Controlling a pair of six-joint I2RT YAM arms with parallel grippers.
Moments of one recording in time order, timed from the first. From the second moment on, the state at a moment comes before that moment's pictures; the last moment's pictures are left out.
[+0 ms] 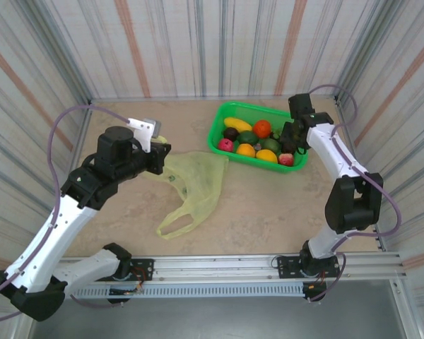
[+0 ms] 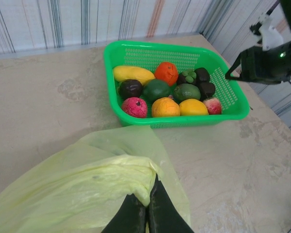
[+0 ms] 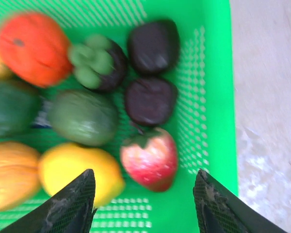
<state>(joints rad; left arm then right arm) -0.56 0.98 1.23 -0.72 0.08 -0.25 0.15 1.65 1.45 -0.85 0.18 0.43</state>
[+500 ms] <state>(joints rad) -0.56 1.03 1.25 -0.72 0.08 -0.25 0.11 2.06 1.73 -0.83 0.03 0.35</state>
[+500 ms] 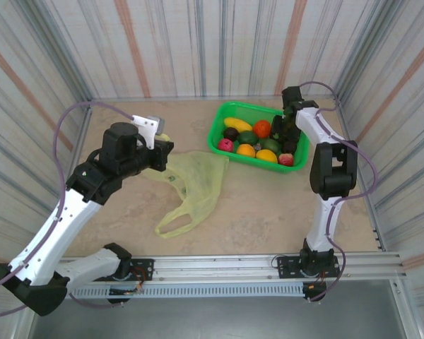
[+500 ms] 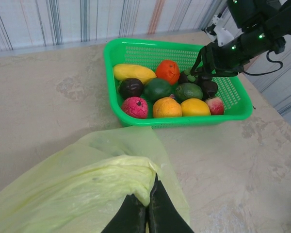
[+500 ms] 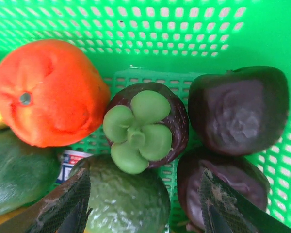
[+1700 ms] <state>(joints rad) -0.56 1.04 1.30 -0.72 0.09 -0.23 0.15 1.83 1.76 -0.80 -0.08 0.33</state>
